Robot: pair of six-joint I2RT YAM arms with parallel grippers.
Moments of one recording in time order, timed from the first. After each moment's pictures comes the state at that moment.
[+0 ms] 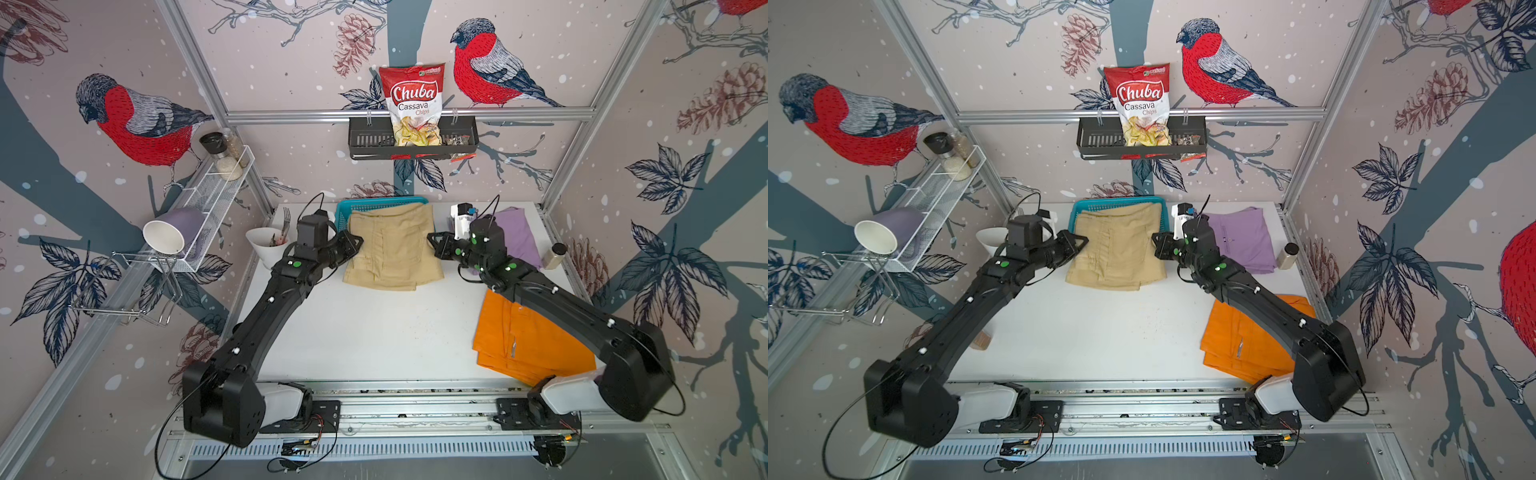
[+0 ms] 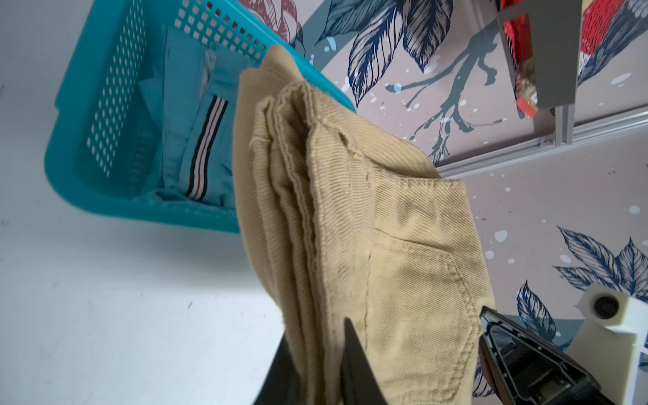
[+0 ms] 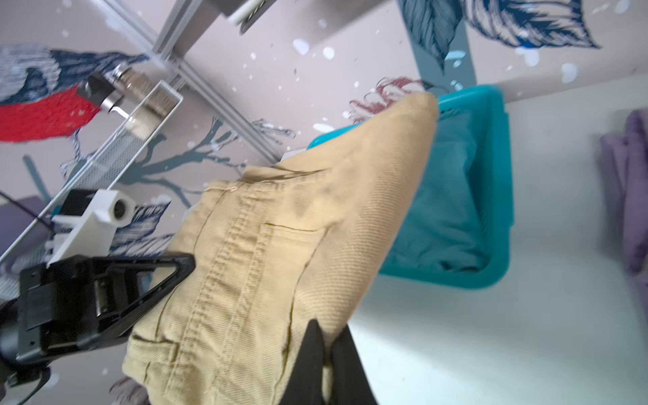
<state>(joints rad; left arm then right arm) -0.22 1.35 1.16 -0.35 0.34 -0.79 0.59 1.47 1.15 -0.03 -0.17 0.57</state>
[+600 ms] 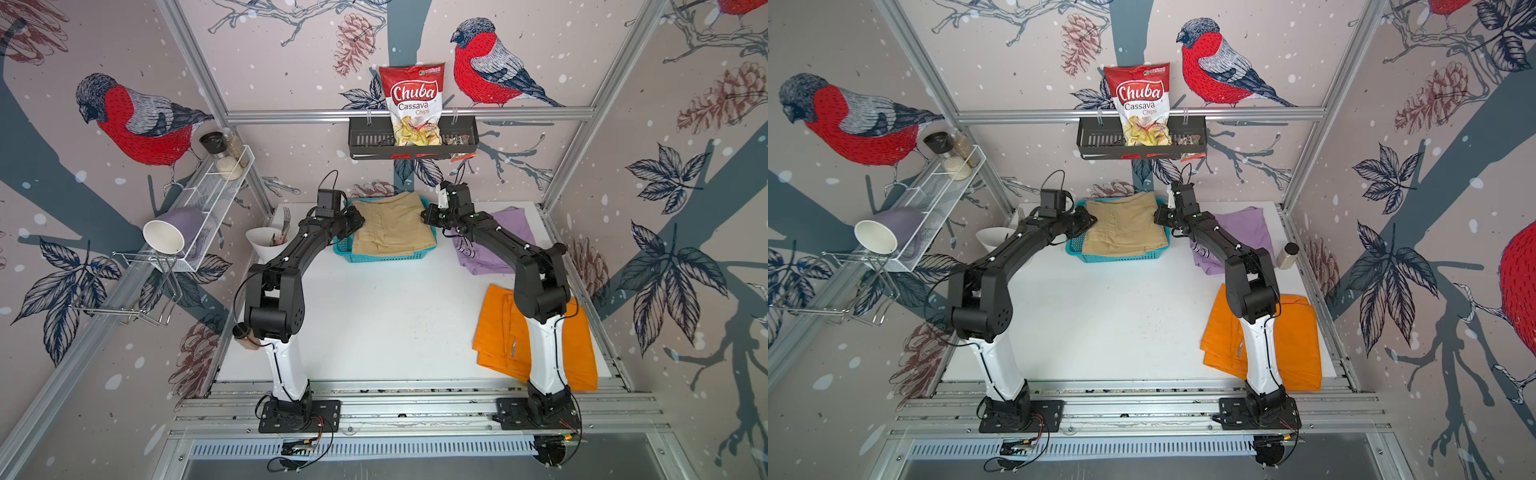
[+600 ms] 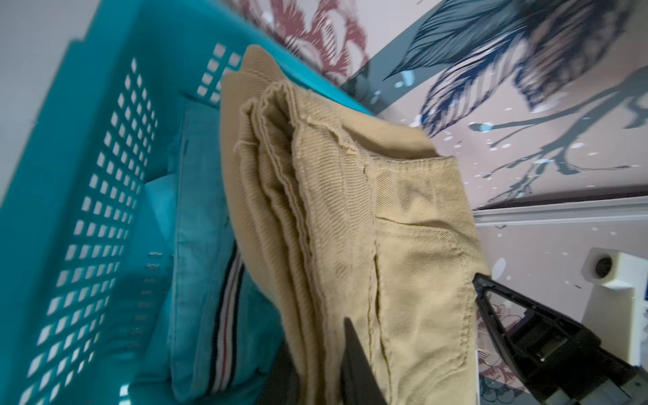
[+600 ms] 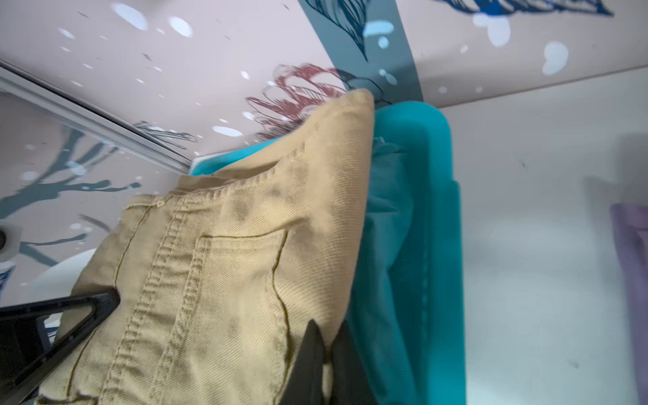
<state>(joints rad) -0.15 1.98 1.57 -0.31 0.35 -0.70 0.43 2.23 1.86 -0.23 -0.27 0.47</state>
